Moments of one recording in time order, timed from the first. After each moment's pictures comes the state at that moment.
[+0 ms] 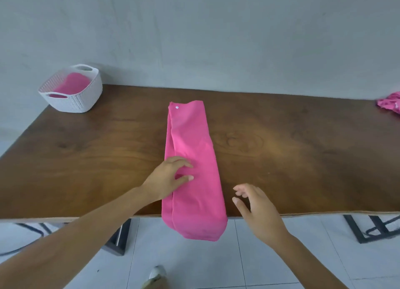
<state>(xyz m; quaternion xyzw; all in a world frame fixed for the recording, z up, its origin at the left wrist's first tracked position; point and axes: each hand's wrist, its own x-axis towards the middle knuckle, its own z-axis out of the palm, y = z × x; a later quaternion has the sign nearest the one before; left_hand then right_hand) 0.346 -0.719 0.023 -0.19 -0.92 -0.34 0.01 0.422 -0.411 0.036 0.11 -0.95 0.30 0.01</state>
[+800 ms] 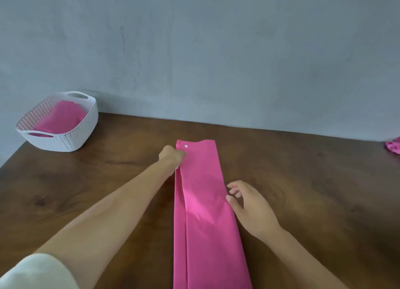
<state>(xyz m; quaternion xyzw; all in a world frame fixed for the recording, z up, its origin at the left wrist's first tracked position) 0.095 -0.753 0.050 0.26 -0.80 -0.53 -0.09 0.240 -0.497 0.076 0.10 -0.96 0.25 0.00</state>
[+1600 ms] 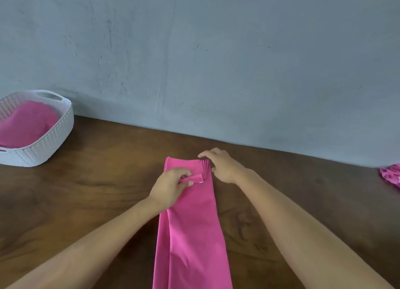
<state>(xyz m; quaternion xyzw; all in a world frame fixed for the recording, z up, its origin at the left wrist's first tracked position) 0.092 -0.741 0.023 -0.12 -0.87 -0.48 0.05 0.018 -0.551 0.112 0.19 -0.96 0.07 -0.19</state>
